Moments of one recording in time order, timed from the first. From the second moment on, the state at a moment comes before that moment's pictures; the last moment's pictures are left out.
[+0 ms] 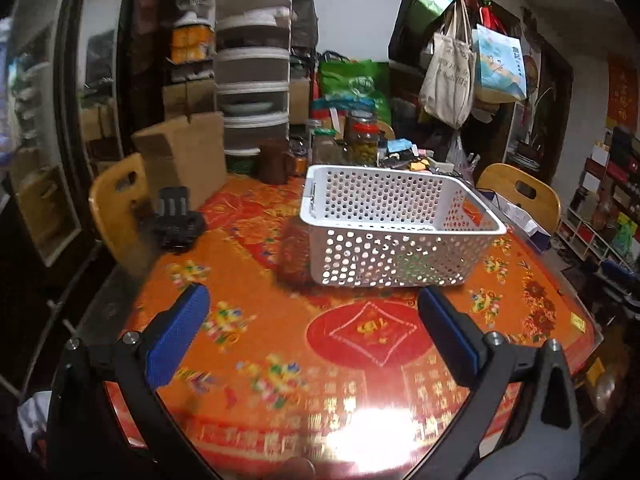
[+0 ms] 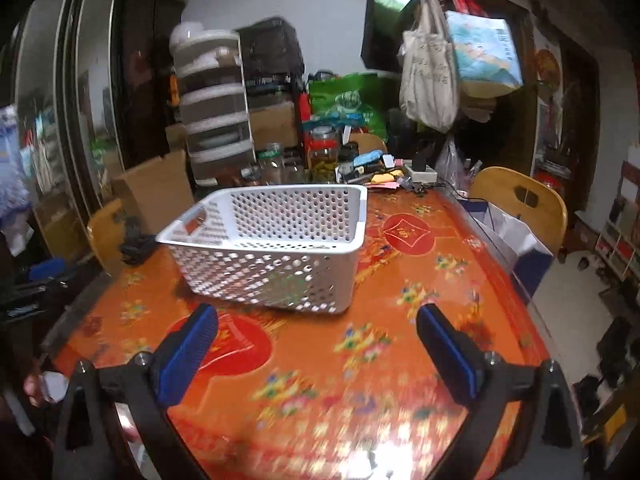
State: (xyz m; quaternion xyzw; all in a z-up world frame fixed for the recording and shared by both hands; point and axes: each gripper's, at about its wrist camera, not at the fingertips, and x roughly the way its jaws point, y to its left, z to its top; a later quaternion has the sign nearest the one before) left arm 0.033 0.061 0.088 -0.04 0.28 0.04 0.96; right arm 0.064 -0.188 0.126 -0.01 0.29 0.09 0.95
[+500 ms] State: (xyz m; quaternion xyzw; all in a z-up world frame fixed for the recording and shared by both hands) left arm -0.036 -0.017 0.138 -0.02 0.28 -0.04 0.96; right arm -0.004 -0.170 0.166 -0.04 0.25 0.12 0.96
